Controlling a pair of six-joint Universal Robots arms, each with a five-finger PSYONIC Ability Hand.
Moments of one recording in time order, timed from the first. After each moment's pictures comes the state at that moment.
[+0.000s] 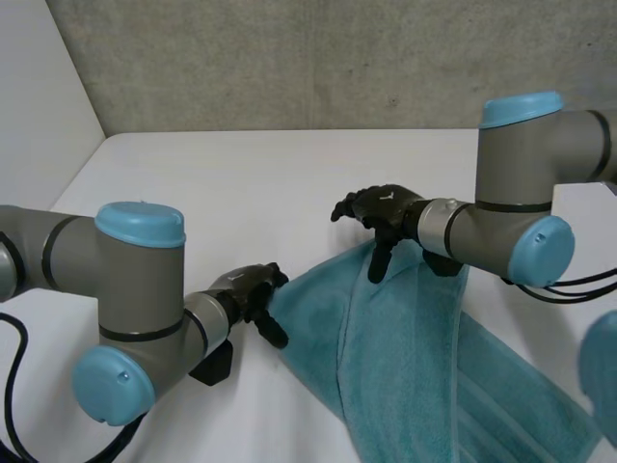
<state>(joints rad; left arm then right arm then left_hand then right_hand) 4.15 -2.16 -1.45 3.03 -1.49 2.87 2.00 -0.68 0.70 0.49 1.16 2.81 0.57 0.55 0.55 0.55 0.38 0.21 0.23 0.22 0.23 0.06</state>
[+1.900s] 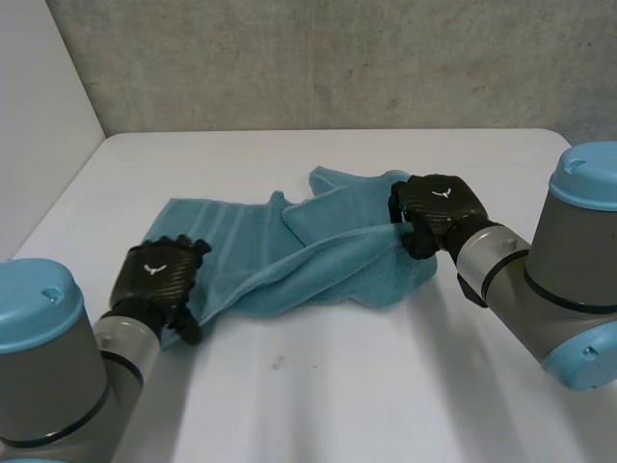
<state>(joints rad) 4.22 -1.77 -1.92 3.40 -1.75 3.29 2.01 -1.19 1.50 -0.09 1.41 3.01 0.24 0.24 0.25 0.24 0.06 0.98 1.18 1.18 1.19 0.99</state>
